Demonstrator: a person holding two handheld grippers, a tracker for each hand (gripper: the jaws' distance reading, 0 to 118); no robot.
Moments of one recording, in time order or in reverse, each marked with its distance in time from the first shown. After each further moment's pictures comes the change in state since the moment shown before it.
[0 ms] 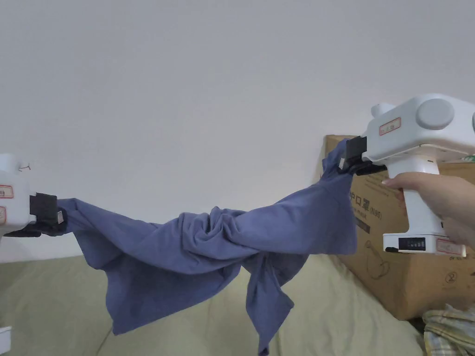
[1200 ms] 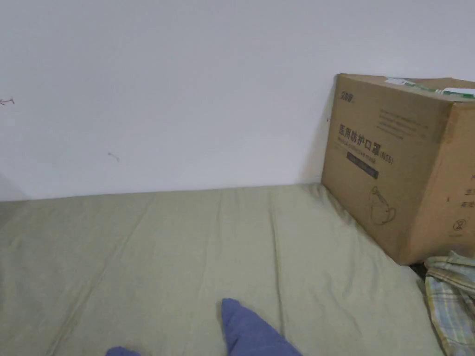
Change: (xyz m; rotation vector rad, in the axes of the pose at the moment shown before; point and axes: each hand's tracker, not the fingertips) left arm -0.088 -0.358 0.031 -0.737 -0.104 0.170; right arm 0.123 -0.419 0.028 -0.675 0.006 -0.134
